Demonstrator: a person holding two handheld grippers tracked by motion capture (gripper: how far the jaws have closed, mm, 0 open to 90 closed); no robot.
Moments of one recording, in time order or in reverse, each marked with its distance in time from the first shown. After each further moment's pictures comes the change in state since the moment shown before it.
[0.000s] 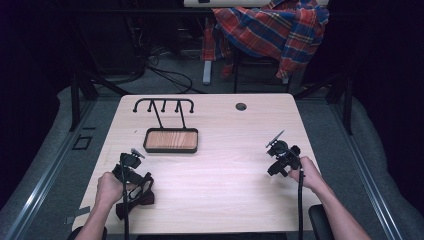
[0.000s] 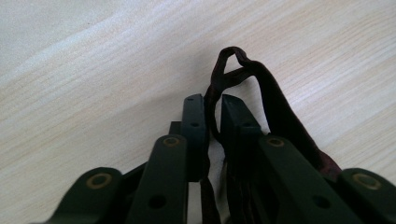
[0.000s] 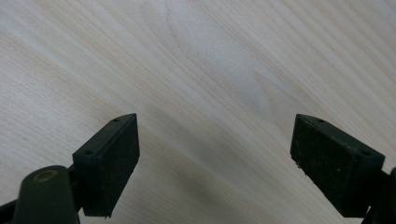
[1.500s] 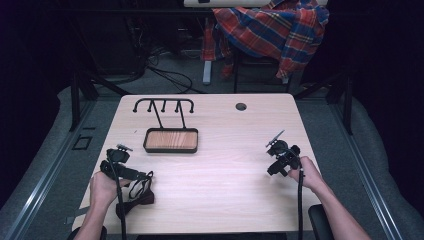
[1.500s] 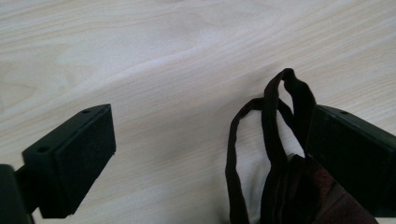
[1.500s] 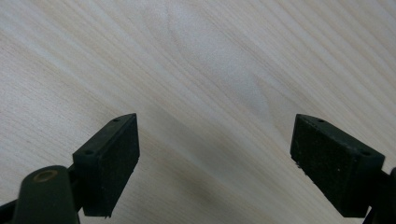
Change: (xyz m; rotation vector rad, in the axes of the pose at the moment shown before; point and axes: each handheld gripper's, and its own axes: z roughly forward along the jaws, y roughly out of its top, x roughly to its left) left arm 0.011 -0.007 -0.026 -0.162 0.098 -0.133; right arm -0.001 0.001 -0.002 0.005 -0.002 -0.012
